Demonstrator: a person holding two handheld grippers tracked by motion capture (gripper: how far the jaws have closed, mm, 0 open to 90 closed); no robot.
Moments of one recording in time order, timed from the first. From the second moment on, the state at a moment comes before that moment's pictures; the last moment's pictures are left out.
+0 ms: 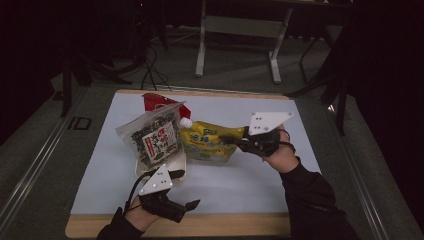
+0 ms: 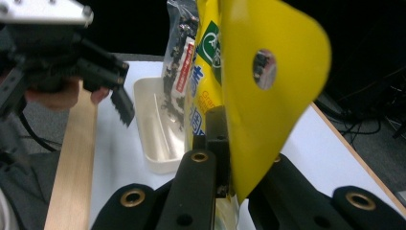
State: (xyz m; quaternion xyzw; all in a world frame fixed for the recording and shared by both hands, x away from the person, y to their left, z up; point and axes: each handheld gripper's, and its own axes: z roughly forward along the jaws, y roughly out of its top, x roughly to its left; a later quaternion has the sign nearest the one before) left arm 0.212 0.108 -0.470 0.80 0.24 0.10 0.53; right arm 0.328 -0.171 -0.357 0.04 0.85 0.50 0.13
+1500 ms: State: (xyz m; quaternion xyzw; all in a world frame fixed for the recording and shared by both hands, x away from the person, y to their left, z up) left arm 0.197 0.092 -0.526 0.83 0.22 0.07 0.50; right arm 0.337 -0.045 -0.404 -0.03 0.85 0.52 0.01
